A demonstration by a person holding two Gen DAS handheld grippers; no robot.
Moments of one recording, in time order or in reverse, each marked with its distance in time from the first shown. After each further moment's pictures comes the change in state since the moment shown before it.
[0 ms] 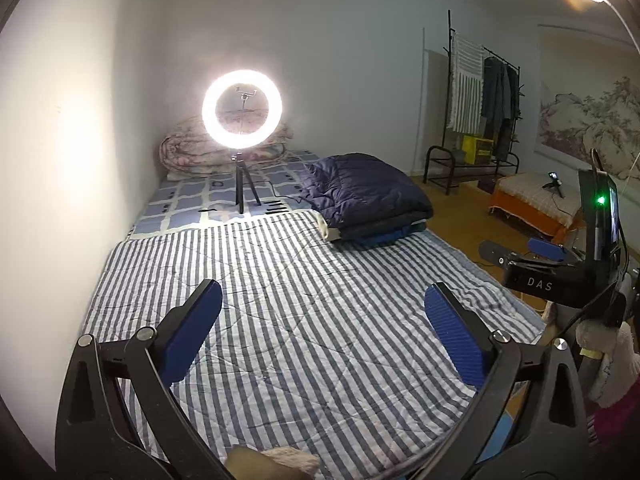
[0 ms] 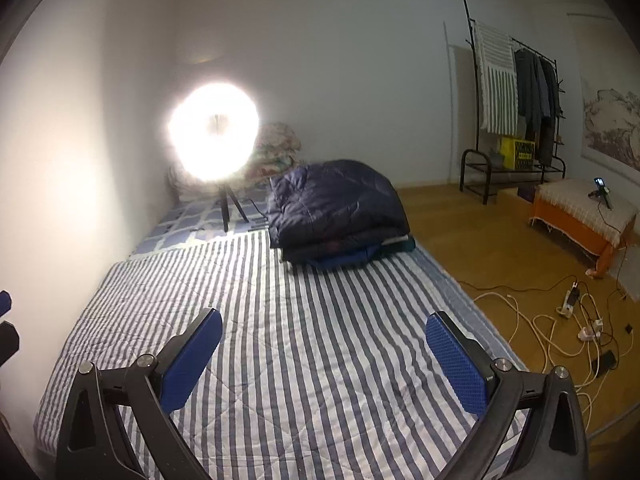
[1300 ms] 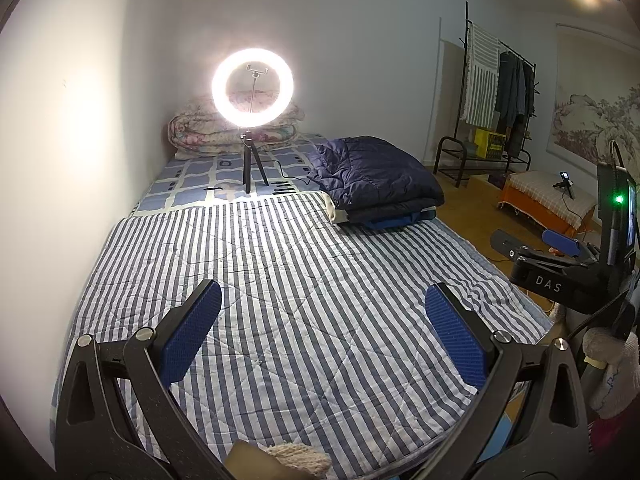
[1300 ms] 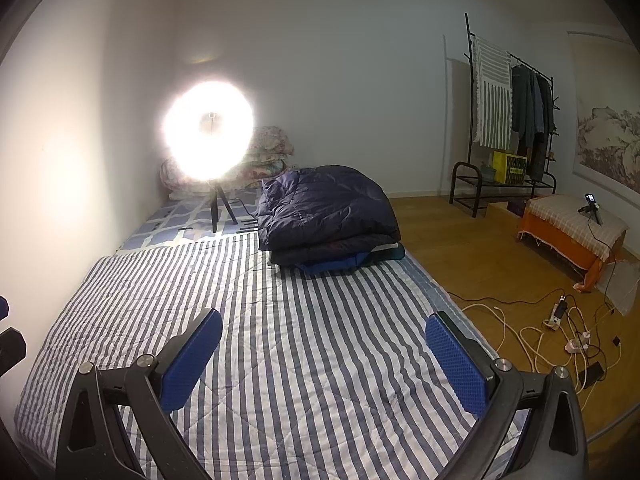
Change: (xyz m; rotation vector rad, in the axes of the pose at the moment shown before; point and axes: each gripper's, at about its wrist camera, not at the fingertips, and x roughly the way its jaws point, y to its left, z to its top) left arm 0.024 0.001 -0.014 -0.048 0.057 0.024; right arm 0.000 0.013 -0.006 -0.040 -0.034 -0.053
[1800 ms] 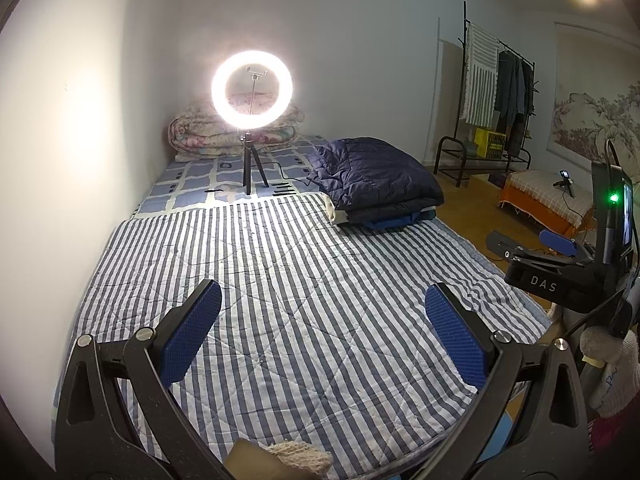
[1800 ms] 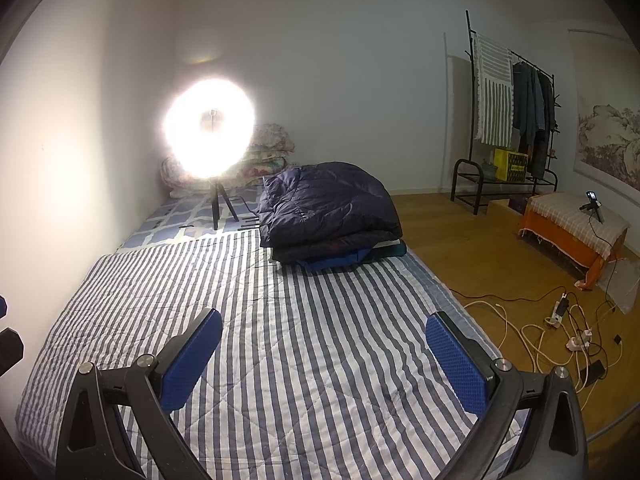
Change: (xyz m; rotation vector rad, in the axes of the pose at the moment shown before) left arm -0.001 0.001 0.000 0.004 -0.002 0.002; right arm 0.002 -0.001 -0.002 0.001 0.010 0.006
